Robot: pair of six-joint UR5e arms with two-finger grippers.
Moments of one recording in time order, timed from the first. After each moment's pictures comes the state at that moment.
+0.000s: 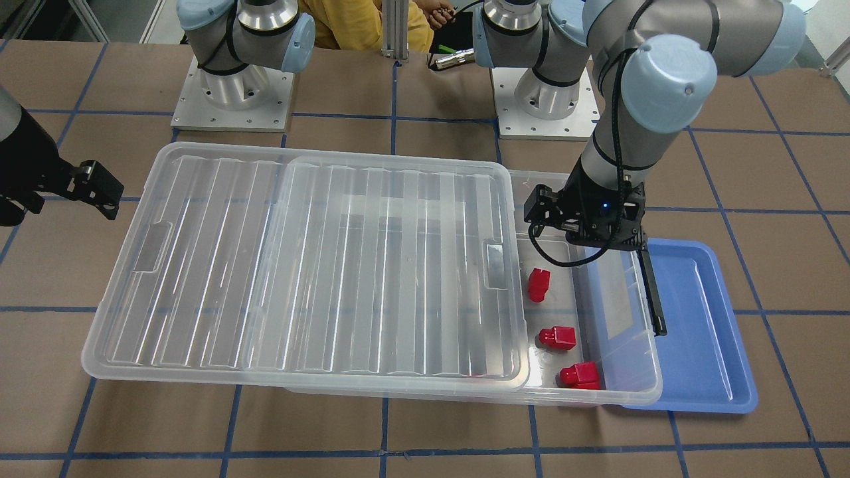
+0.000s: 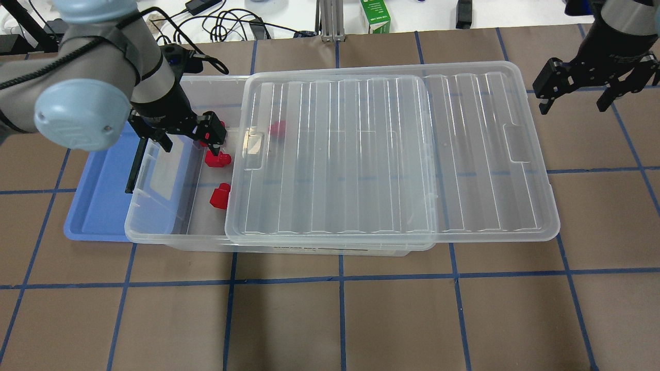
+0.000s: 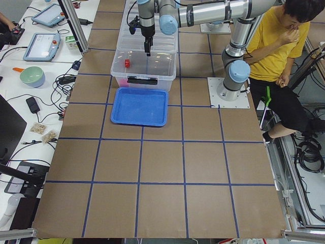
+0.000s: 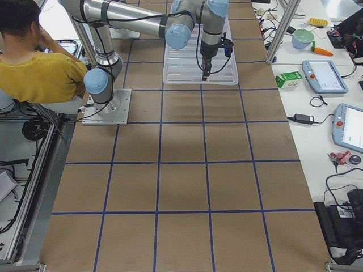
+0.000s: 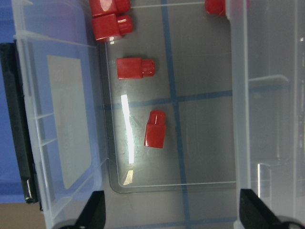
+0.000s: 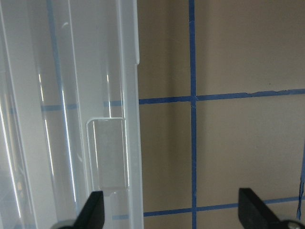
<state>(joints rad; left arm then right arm) -1.54 -1.69 -1.75 -1.32 1.60 0.16 1.32 -1.48 1.56 -1.61 -1.66 -0.20</state>
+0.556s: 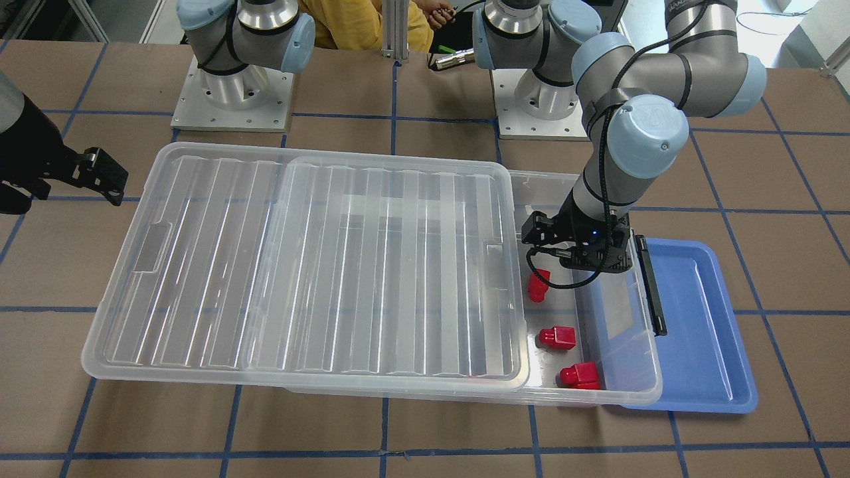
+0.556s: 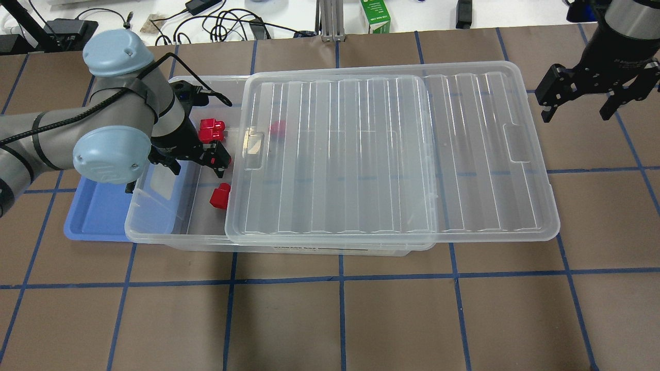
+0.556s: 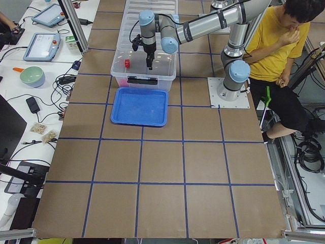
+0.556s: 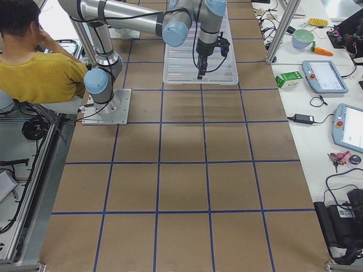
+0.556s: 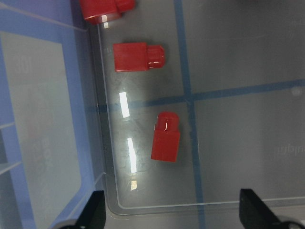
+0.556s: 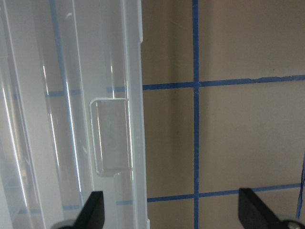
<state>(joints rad) -1.51 -1.74 -1.88 -1.15 1.60 0.17 1.31 -1.49 1.56 -1.55 -1.66 -0.21</state>
